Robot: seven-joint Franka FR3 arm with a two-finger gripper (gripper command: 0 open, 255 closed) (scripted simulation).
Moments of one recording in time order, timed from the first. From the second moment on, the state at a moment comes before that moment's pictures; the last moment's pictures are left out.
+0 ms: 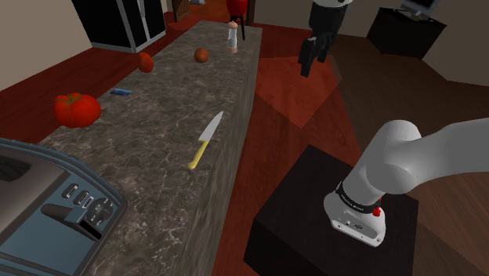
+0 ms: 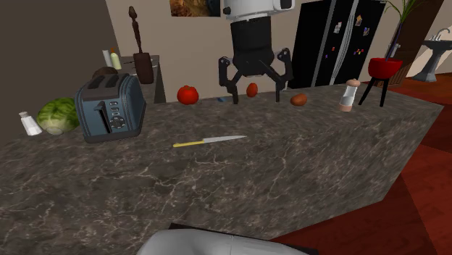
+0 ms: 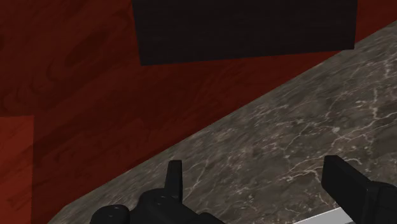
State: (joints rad) arm 0.02 -0.78 0.05 -2.26 -0.12 1.45 0.10
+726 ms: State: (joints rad) arm -0.01 -0.74 0.23 -2.42 0.02 1.70 0.48
